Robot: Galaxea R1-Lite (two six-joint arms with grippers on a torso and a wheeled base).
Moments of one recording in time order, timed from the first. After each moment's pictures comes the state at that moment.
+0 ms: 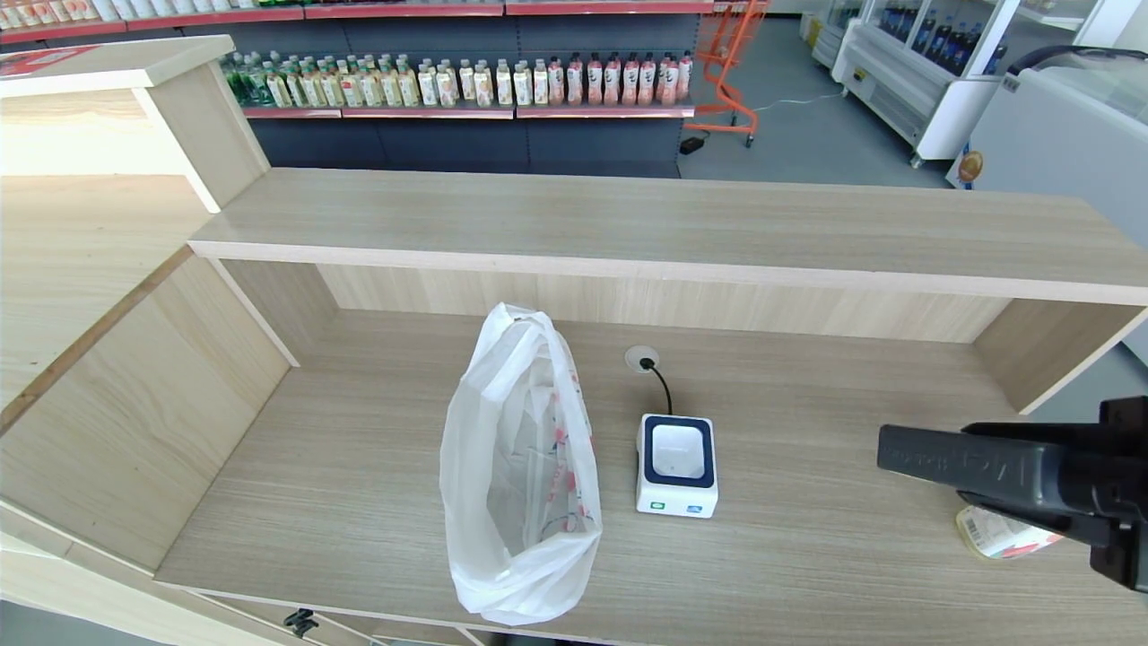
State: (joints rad) left arm 0.00 0.00 0.00 0.00 -0.06 0.03; right arm -0.25 1.29 -0.56 -0.16 1.24 -1.47
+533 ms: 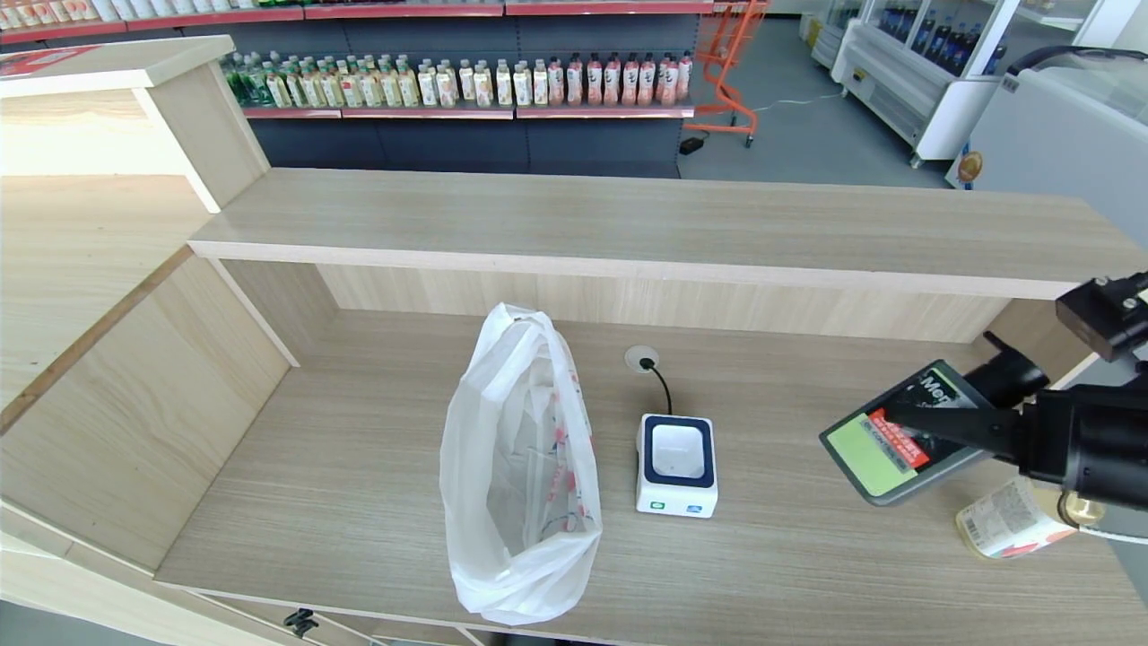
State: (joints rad) left arm 0.00 0.00 0.00 0.00 -0.06 0.03; right arm 0.10 1.28 -0.62 -0.26 0.59 0.37
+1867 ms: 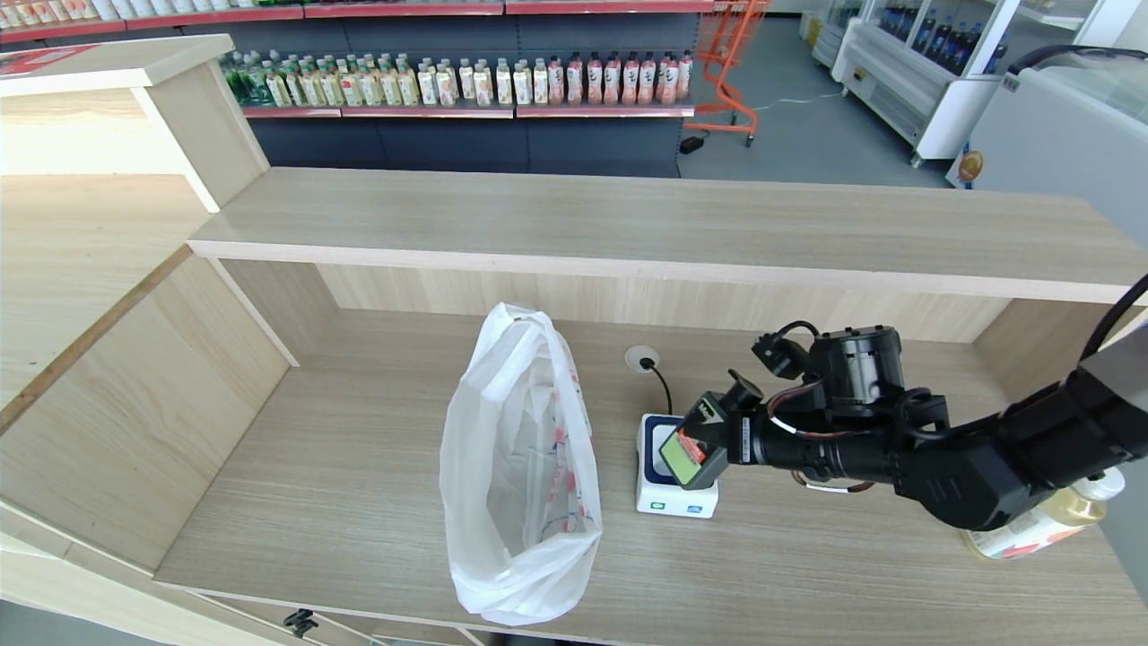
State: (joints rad) left arm 0.00 0.00 0.00 0.00 -0.06 0.03; right arm 0.38 1.98 -0.83 -0.64 0.34 0.29
